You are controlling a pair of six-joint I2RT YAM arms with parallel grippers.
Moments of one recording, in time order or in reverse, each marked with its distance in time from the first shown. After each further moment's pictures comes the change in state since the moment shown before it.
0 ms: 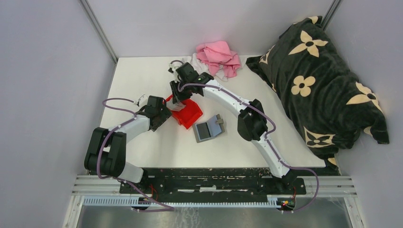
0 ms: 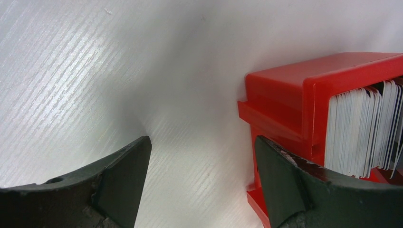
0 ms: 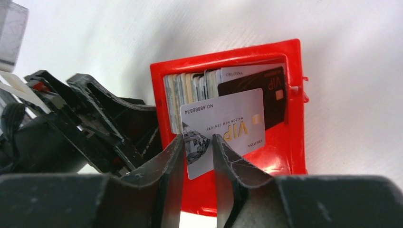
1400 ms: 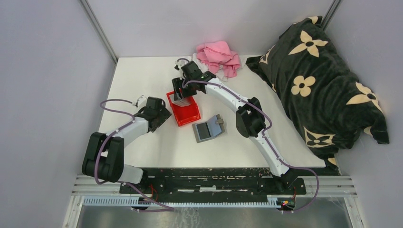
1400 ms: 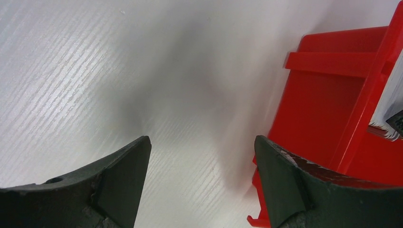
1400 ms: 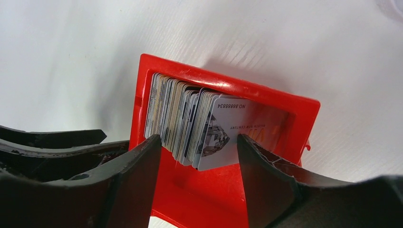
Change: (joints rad) left arm 0.000 -0.060 -0.026 -0.017 -0.024 0.000; right arm -0.064 0.091 0.051 0.034 0.020 0.006
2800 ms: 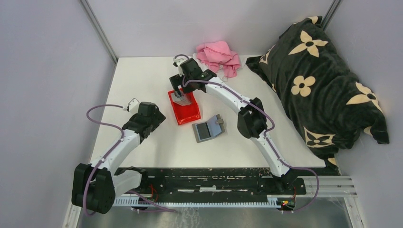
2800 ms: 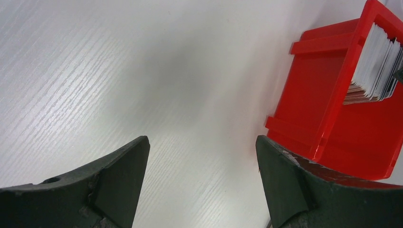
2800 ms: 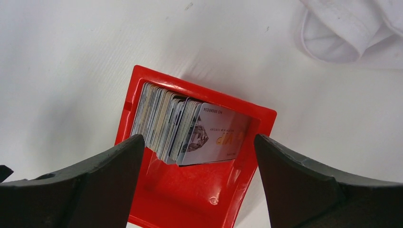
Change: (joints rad) left arm 0.000 -0.321 -0.064 -0.180 -0.056 0.011; right arm 0.010 -0.047 -0.005 0.009 0.176 -0.150
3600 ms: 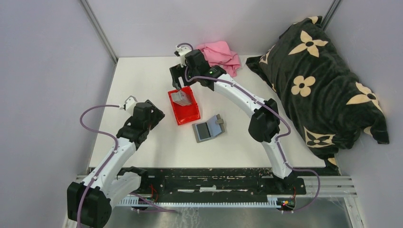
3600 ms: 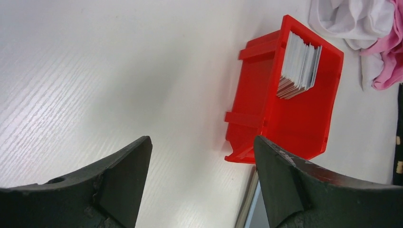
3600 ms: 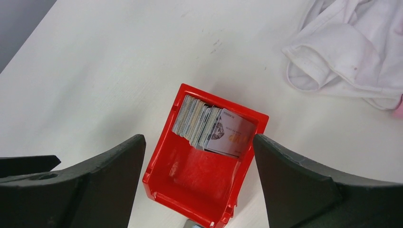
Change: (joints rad) left arm -0.037 -0.155 0.005 0.018 0.009 0.012; right arm 0.001 -0.265 -0.219 0.149 -0.019 -0.006
